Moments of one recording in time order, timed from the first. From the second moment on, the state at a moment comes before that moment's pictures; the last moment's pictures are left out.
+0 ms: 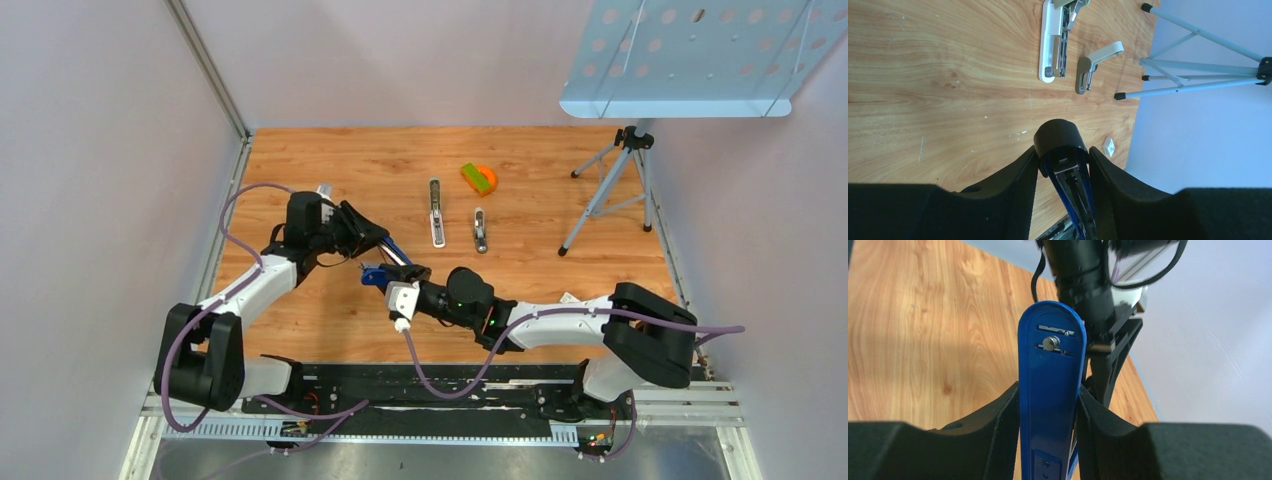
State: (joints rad) left arm -0.21 1.30 0.69 0.03 0.47 -0.98; right arm 1.18 1.48 0.65 0.85 -0.05 -0.71
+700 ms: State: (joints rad) left arm -0.21 1.17 0.54 0.12 0.54 -1.14; right arm 1.21 1.57 0.83 1.21 0.00 -0.69
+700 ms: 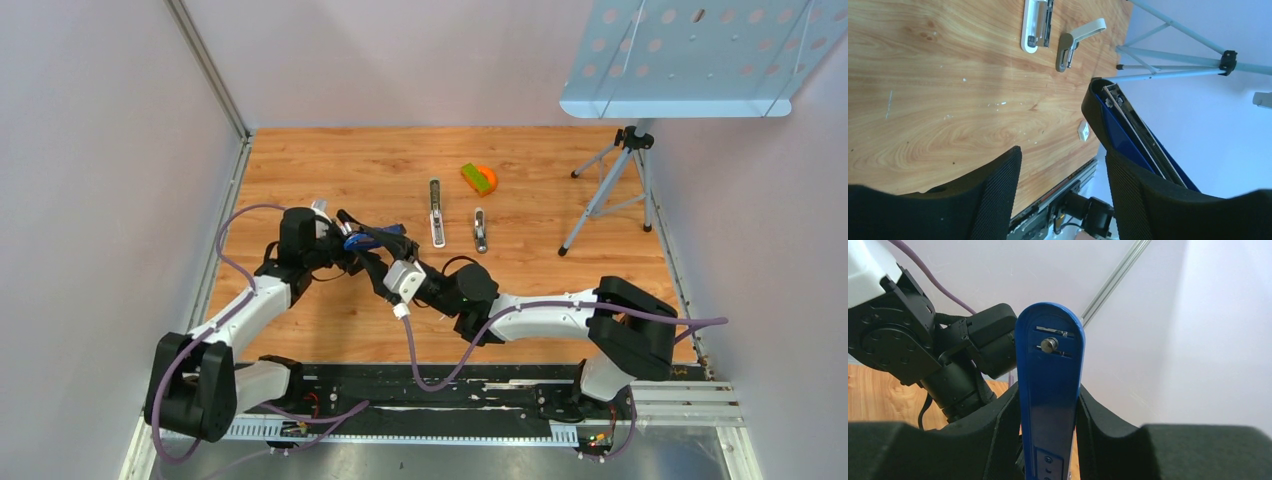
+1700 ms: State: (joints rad) left arm -0.20 1.13 1.30 -0.70 0.62 -0.45; right arm 1.33 1.48 0.67 0.92 -0.02 -1.44
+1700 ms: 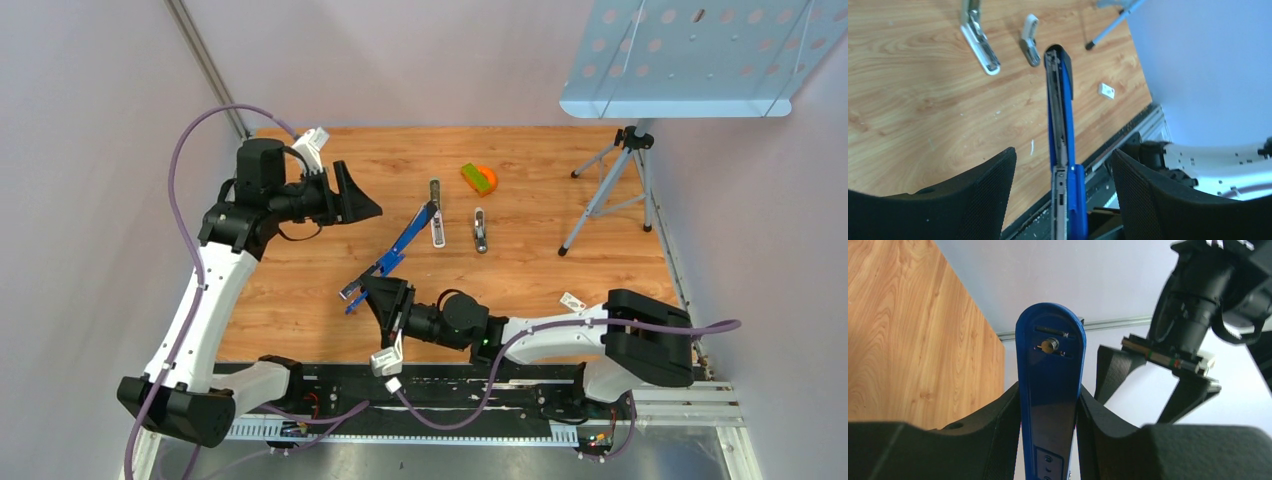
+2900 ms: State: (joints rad) left arm -0.28 1.12 1.10 -0.74 0.90 -0.35; right arm 1.41 1.59 0.69 1.09 0.09 -1.65
